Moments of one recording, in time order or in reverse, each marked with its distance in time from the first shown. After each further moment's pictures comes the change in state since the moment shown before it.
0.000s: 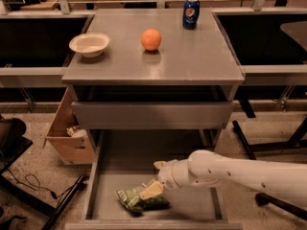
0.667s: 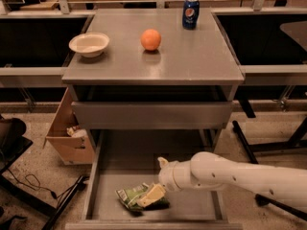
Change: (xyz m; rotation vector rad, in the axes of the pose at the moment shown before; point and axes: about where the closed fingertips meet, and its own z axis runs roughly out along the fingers) arm -0.010 0.015 -0.013 0.001 -0.027 -0.041
